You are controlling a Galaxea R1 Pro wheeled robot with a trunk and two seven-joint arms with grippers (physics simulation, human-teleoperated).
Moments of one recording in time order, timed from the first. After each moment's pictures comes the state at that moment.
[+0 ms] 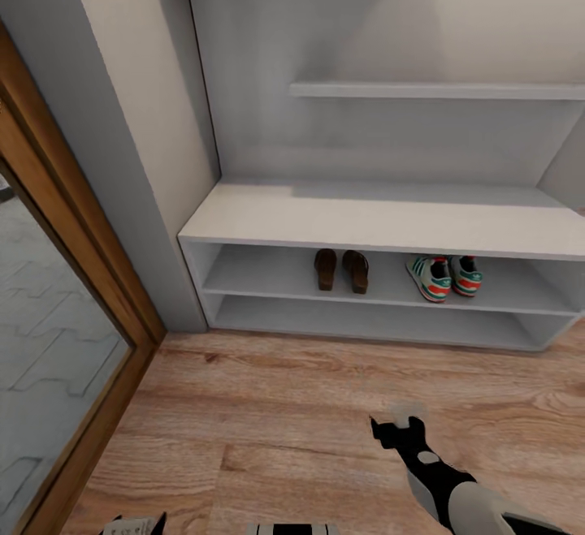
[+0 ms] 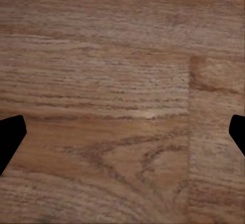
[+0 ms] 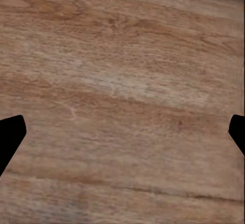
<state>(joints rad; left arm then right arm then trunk) -0.14 0.10 0.34 -0.49 -0.07 -0.43 -0.29 -0.69 -0.03 -0.21 -0.05 0.32 -0.31 -0.03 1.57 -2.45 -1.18</state>
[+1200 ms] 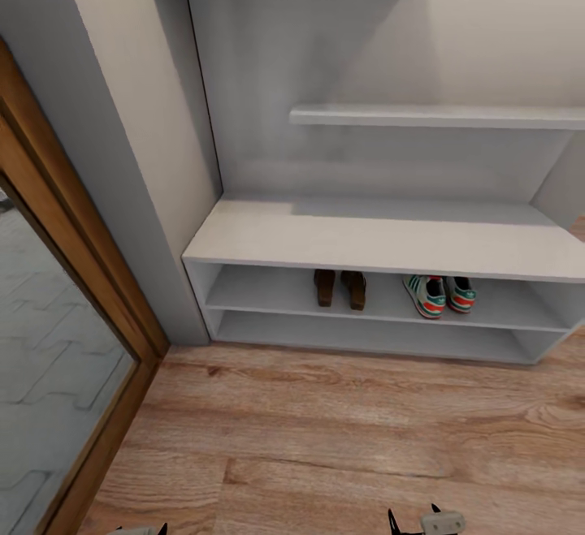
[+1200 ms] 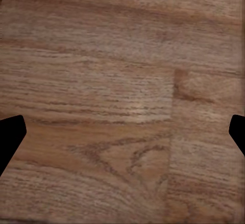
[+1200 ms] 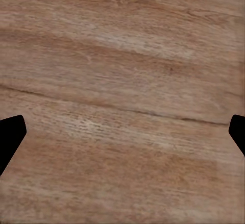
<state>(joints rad) -0.14 0.09 0.35 -0.46 -0.08 -0.43 -0.29 -0.35 -0.05 -0.22 -0.03 0.32 -0.76 -0.04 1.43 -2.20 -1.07</state>
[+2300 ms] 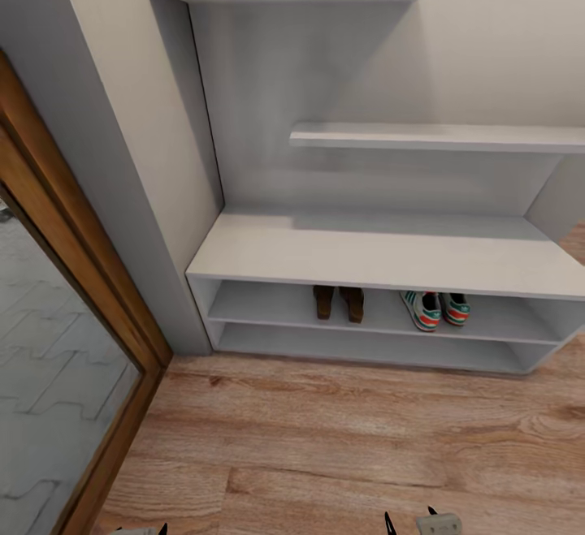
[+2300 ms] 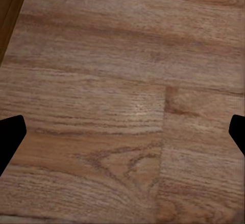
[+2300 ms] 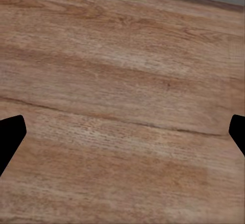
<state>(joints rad) -0.14 0.09 0.35 -0.45 -0.08 -0.43 -0.29 -0.35 -0.04 -0.21 -0.03 0.32 -0.75 -0.04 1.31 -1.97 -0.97</state>
